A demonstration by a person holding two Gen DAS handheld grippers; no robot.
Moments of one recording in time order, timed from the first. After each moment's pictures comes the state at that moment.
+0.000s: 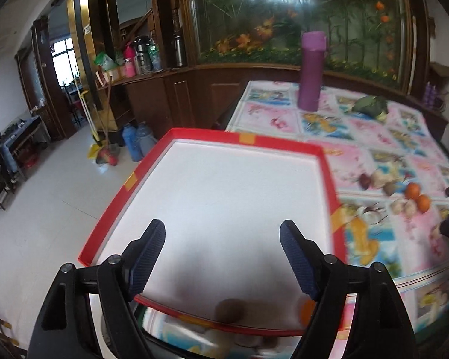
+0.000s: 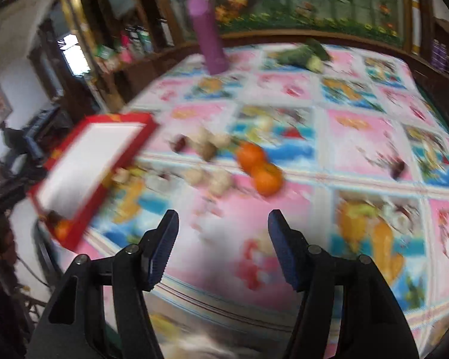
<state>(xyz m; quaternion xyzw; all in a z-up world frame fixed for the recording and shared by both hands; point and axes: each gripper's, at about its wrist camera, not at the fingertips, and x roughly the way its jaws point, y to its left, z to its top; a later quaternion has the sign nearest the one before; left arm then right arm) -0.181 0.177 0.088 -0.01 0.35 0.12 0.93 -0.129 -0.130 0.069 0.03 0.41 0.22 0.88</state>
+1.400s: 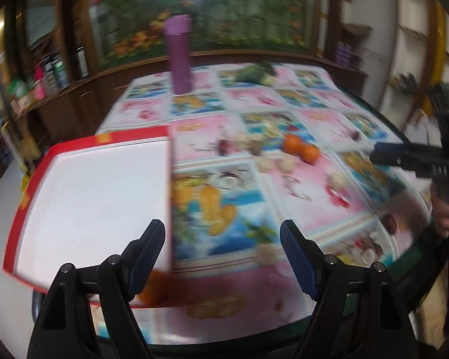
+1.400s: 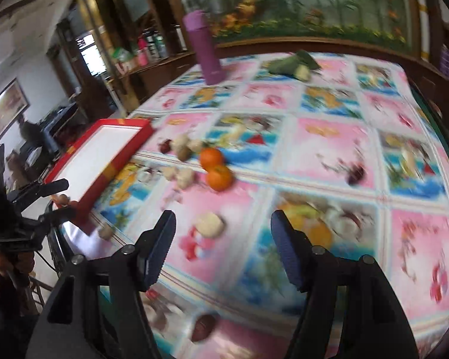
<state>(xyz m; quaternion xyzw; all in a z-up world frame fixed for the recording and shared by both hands) -0.191 0.040 0.070 0.06 0.39 -0.10 0.91 -0.138 -0.230 0.079 0.03 0.41 0.24 0.88</state>
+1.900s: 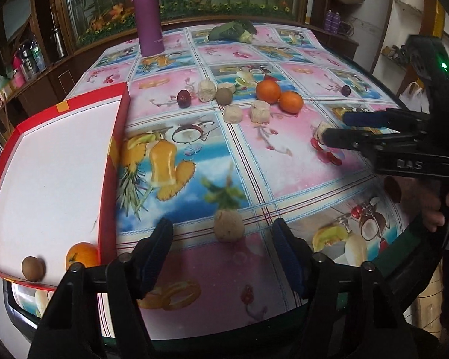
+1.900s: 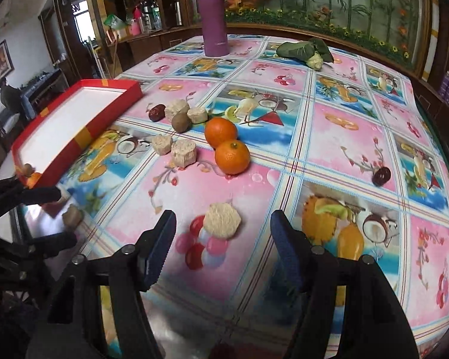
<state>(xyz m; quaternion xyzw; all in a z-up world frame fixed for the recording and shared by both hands) -0.183 0.021 0.029 0.06 0.46 -0.12 0.88 -0.125 -0.159 0.045 -0.07 0.43 0.20 0.88</state>
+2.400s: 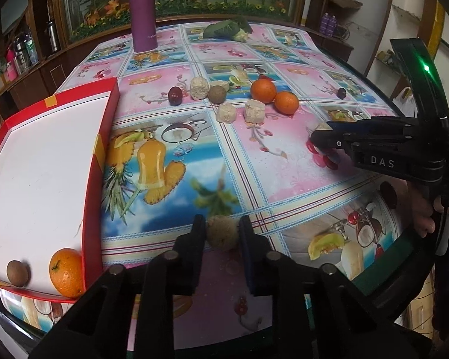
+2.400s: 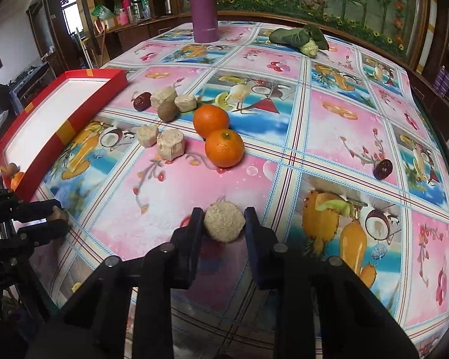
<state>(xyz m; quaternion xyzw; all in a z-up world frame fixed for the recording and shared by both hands) -0.175 0.022 0.024 0.04 0.46 -0.14 0.88 -0.116 -0.155 0.034 -0.07 0.46 0.18 0.87</state>
